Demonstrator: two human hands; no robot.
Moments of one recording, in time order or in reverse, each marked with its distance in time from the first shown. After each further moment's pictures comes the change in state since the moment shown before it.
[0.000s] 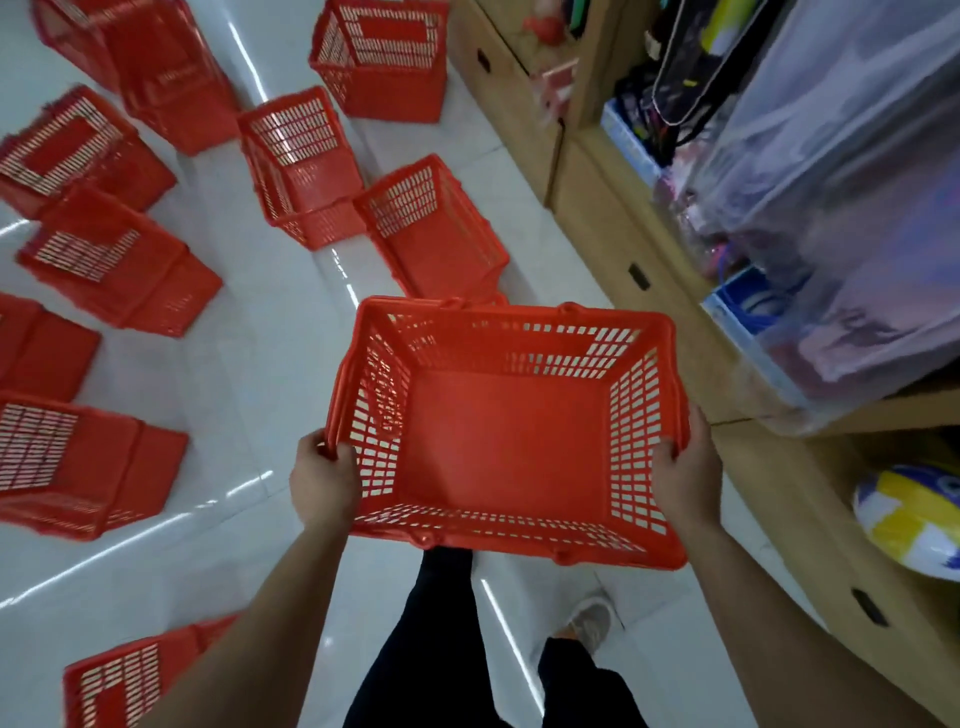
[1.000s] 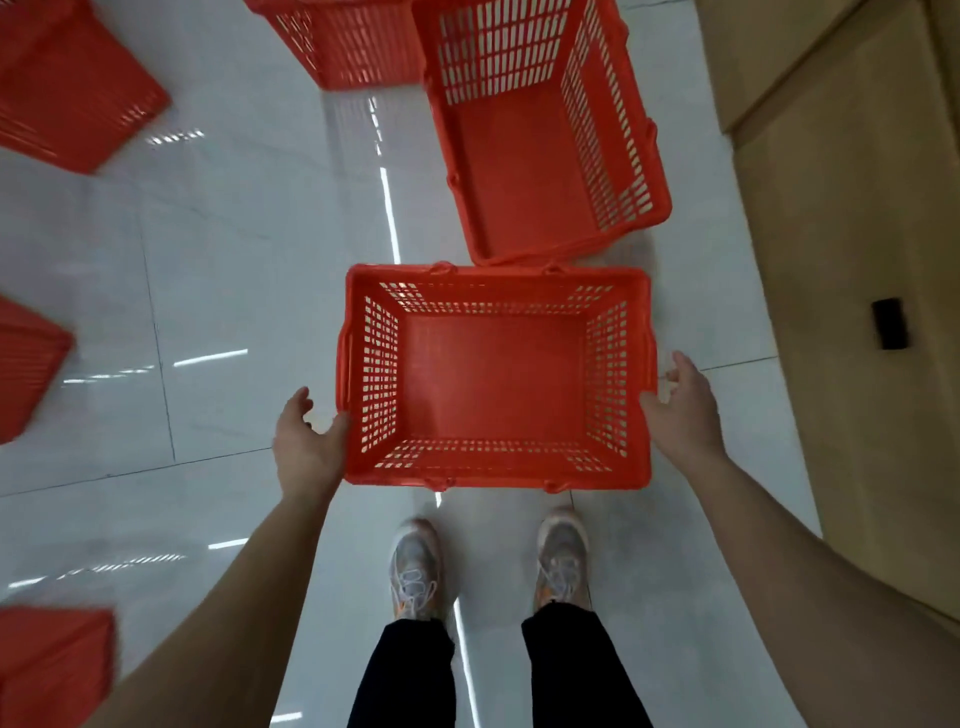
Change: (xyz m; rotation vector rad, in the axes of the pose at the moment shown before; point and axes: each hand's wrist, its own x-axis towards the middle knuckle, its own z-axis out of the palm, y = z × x) left_hand 0.325 -0.173 0.280 -0.039 -0.009 -0.207; right_hand 0.333 0.075 0.406 -0.419 -0.363 -0.083
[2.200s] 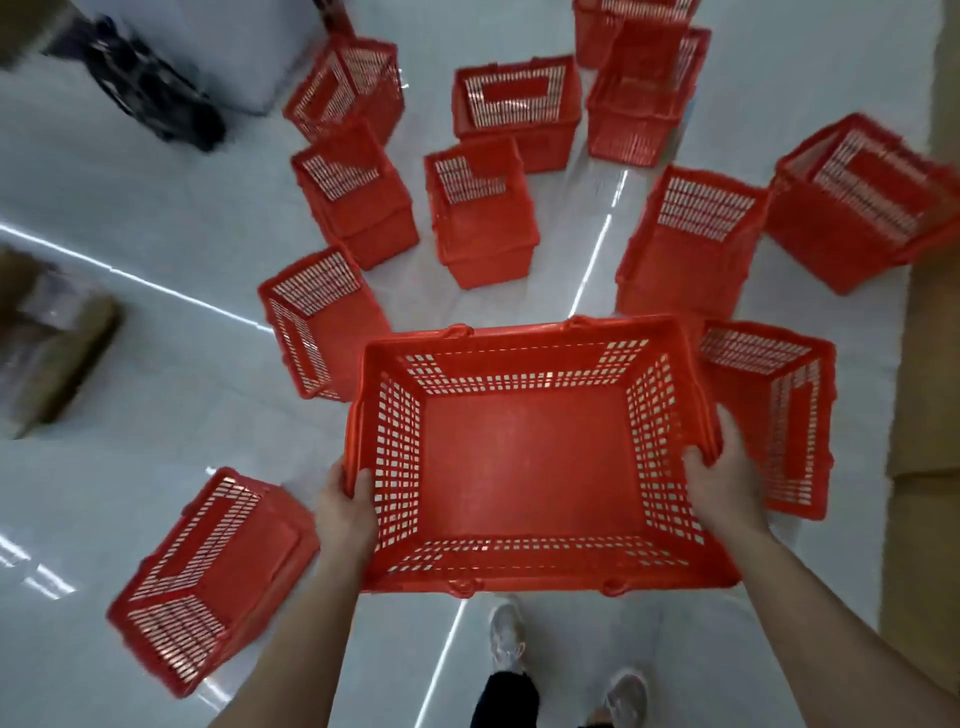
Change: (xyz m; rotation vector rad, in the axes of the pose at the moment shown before) left_hand -0.143 0.037 -0.460 -0.339 0.446 -0.242; right_hand -0.239 -0.439 -0.109 0.022 -0.159 -0.489
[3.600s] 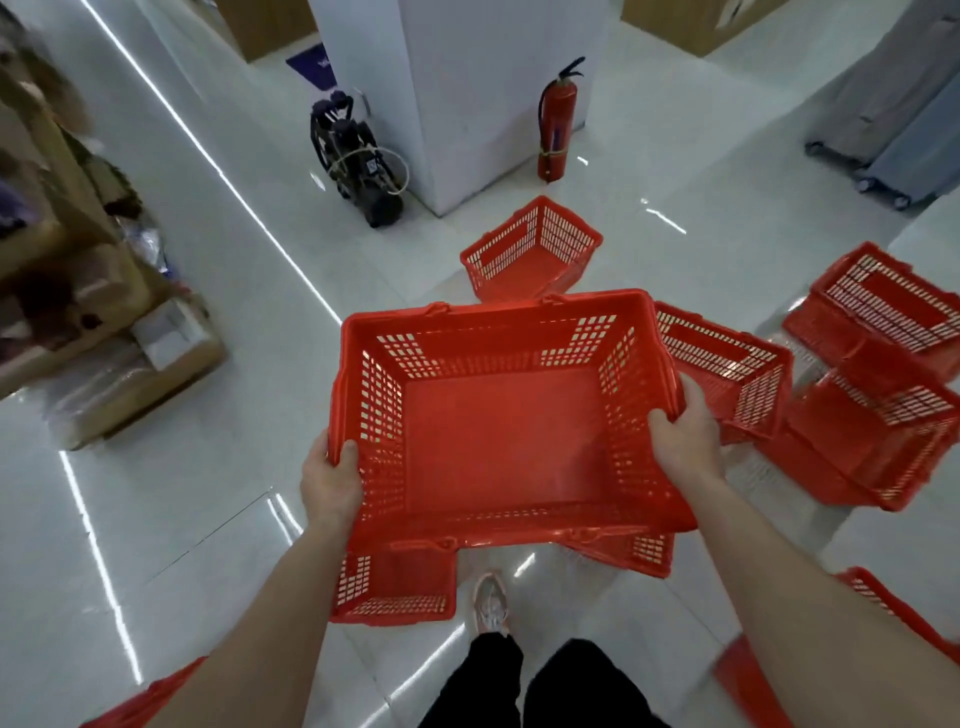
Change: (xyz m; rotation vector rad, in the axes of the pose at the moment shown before) left_hand 0.620 0.286 -0.118 -0.349 0.365 -0.310; right_hand 0.470 -0.701 0.314 -0.065 -0.247 -0.387
